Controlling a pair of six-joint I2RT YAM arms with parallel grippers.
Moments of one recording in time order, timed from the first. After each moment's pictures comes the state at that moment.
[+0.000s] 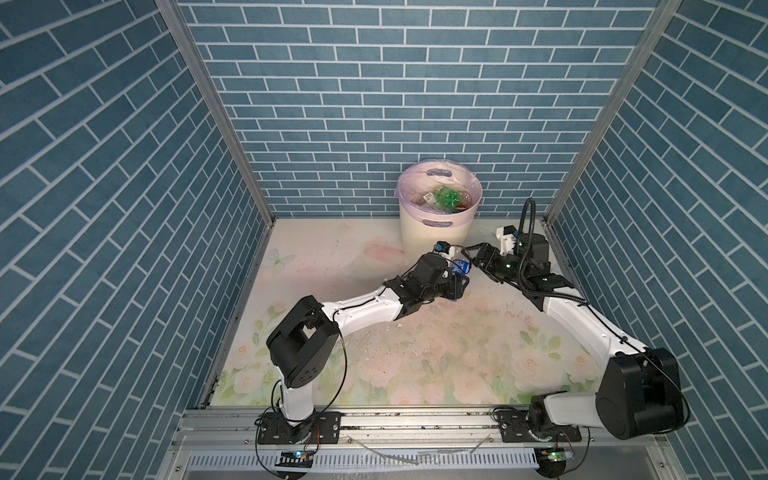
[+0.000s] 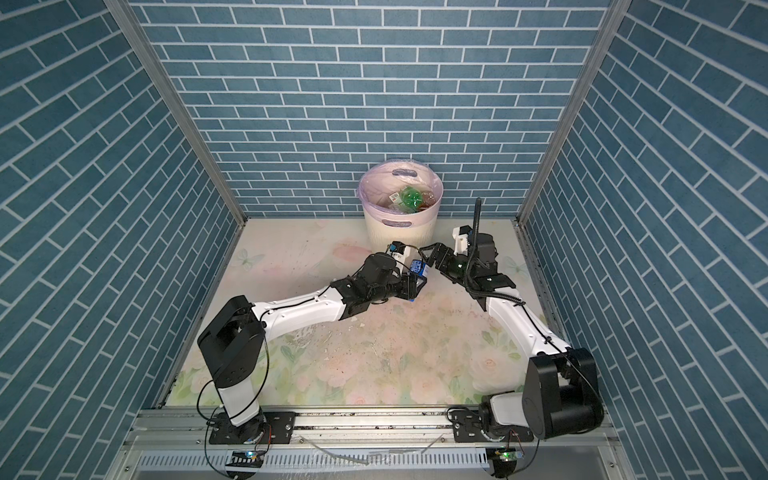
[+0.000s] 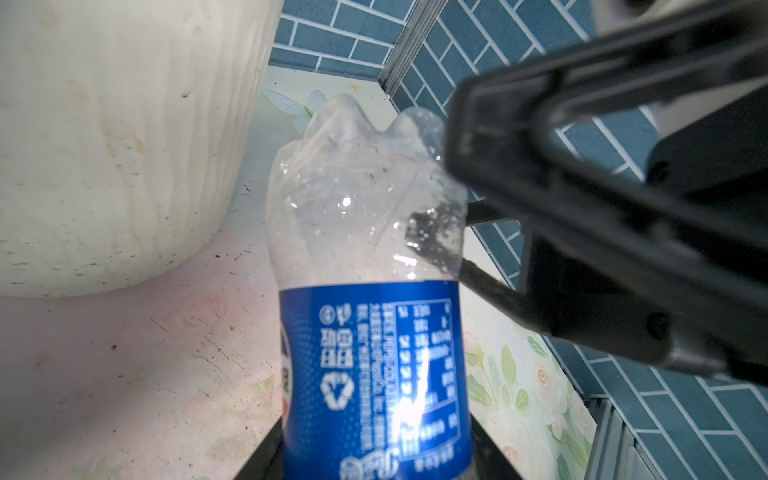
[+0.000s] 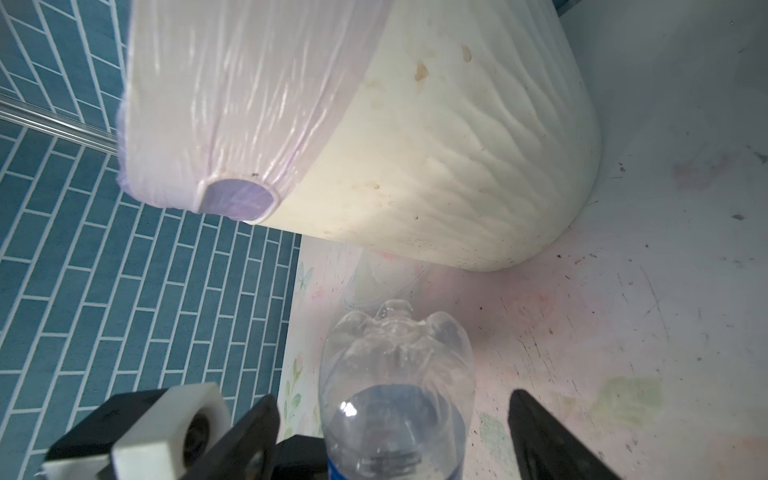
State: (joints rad) left arm -0.89 1.82 1.29 0.07 0.08 -0.58; right arm 0.25 1.36 0.95 -0.08 -0.53 0.76
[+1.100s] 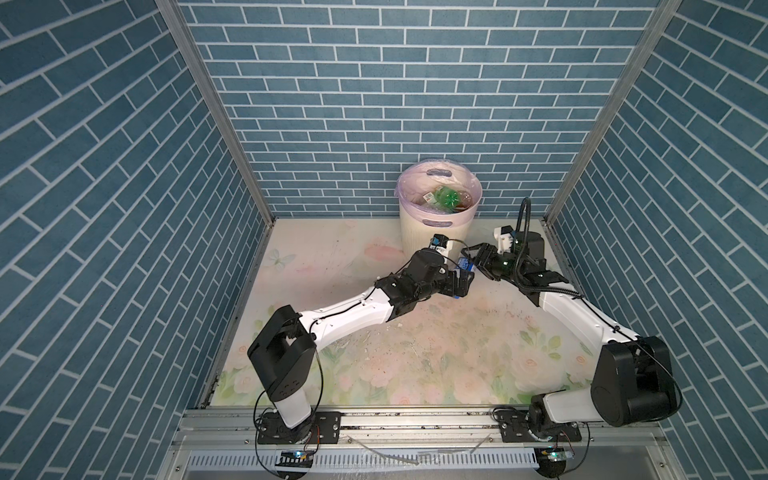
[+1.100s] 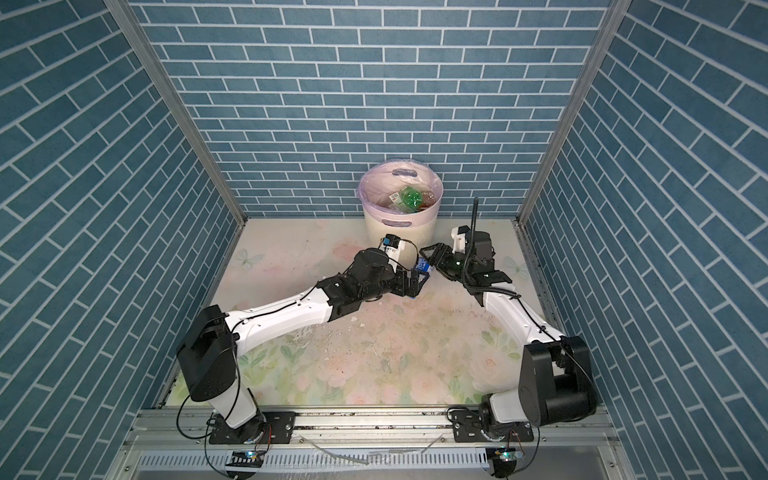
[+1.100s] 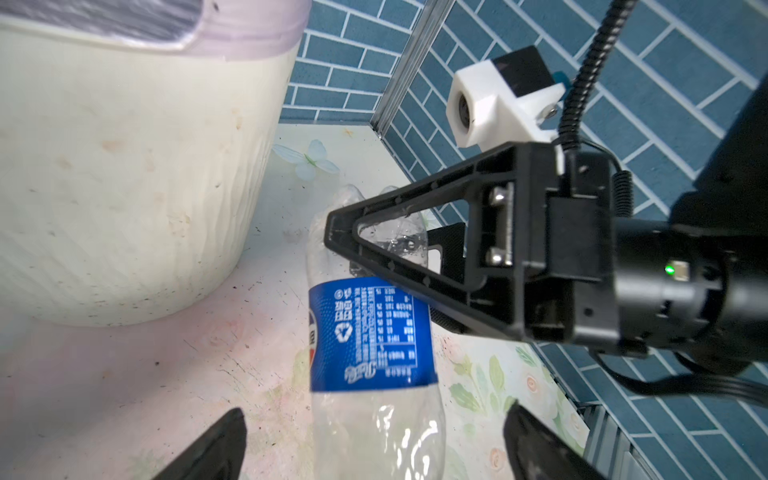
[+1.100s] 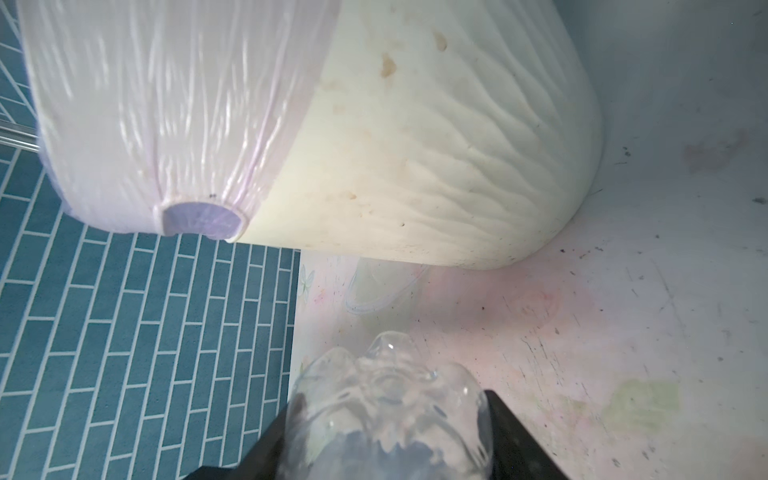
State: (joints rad) left arm -0.91 1.68 1.29 -0.01 0.00 -0.53; right arm 0.22 1.40 0.98 -0.09 -0.54 0.79
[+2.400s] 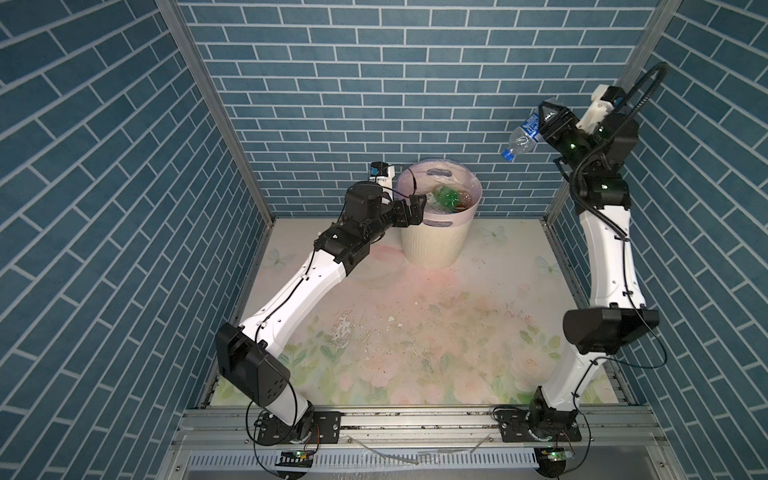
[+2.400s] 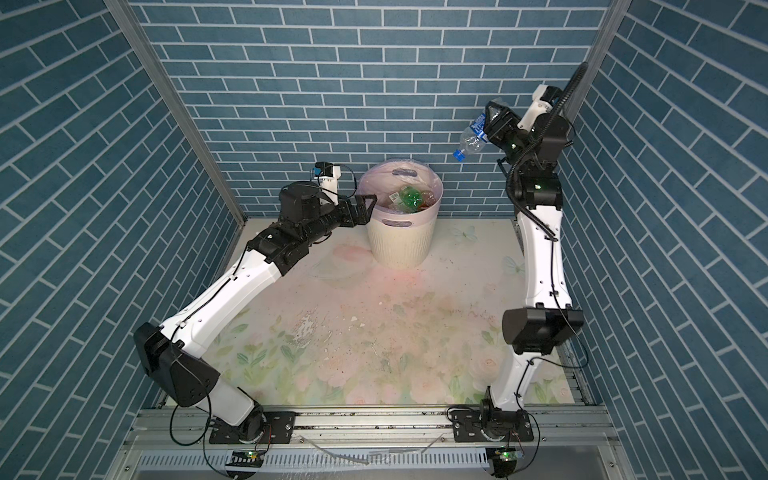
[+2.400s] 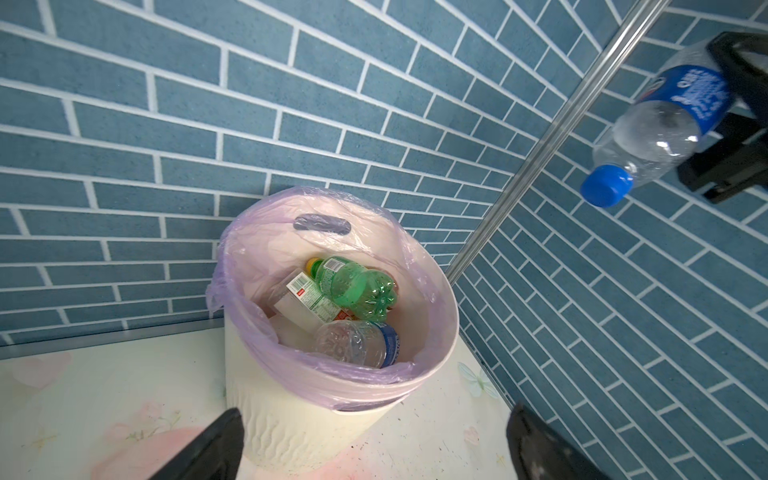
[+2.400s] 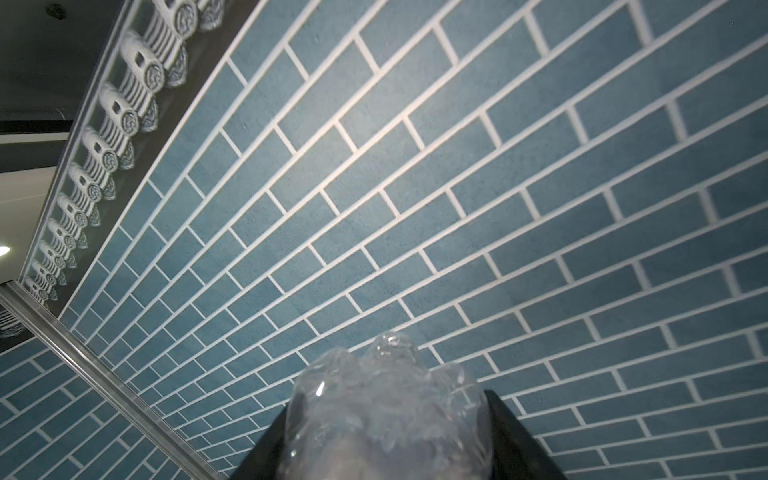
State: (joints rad) left arm -0.54 1.58 1.63 -0.24 0.04 -0.42; right arm 0.08 1.99 2.47 -0.28 -0.27 0.64
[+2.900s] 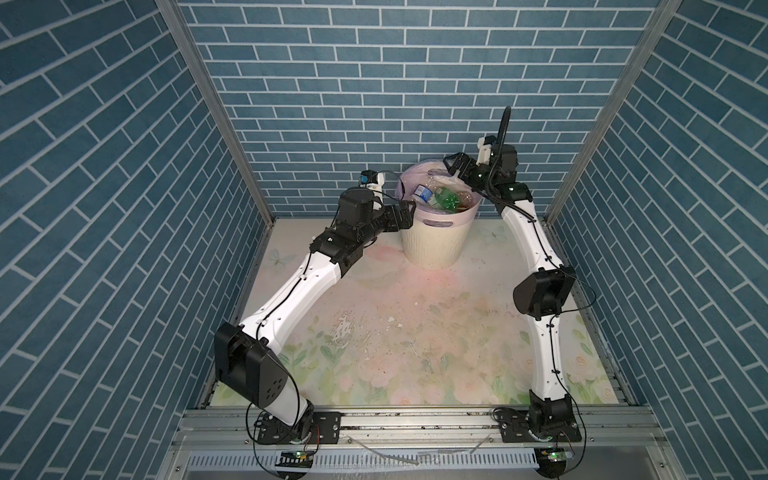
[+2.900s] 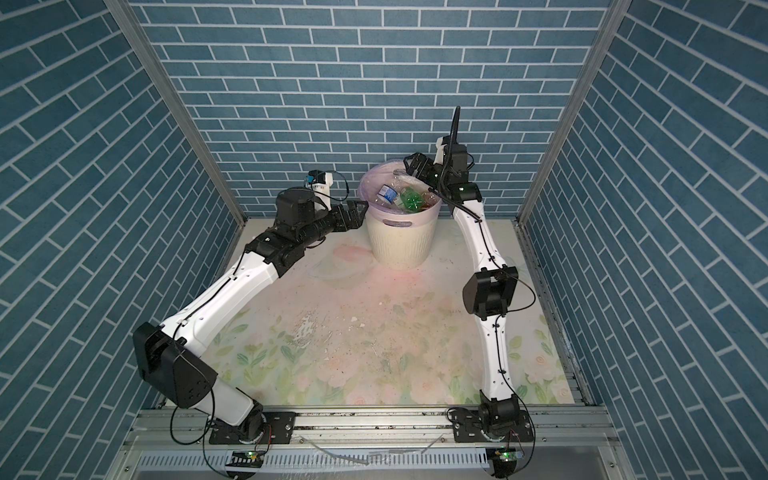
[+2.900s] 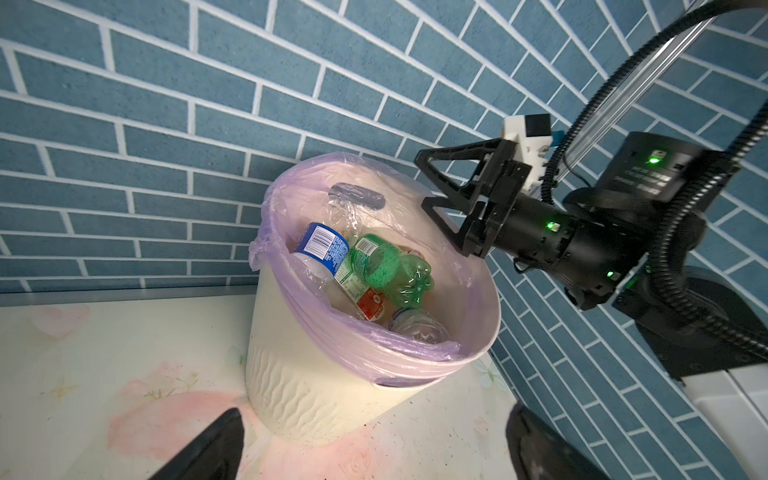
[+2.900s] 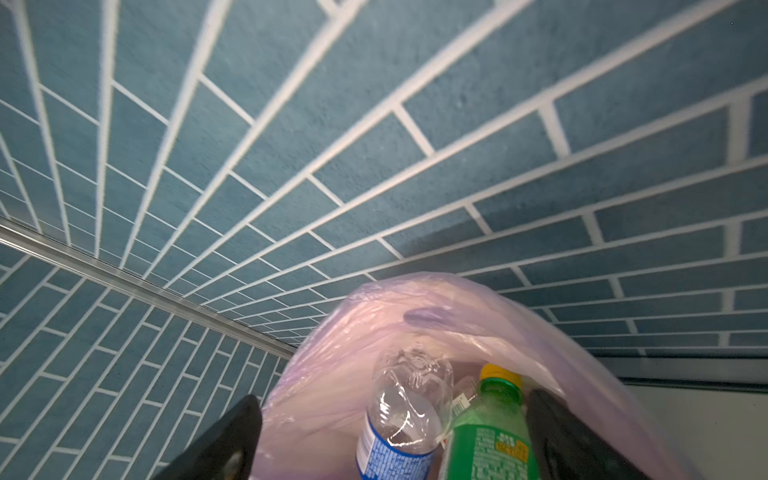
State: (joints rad) left arm -0.50 1.57 1.55 -0.22 0.09 -0.48; right arm 0.27 2.35 2.64 -0.48 -0.35 0.62
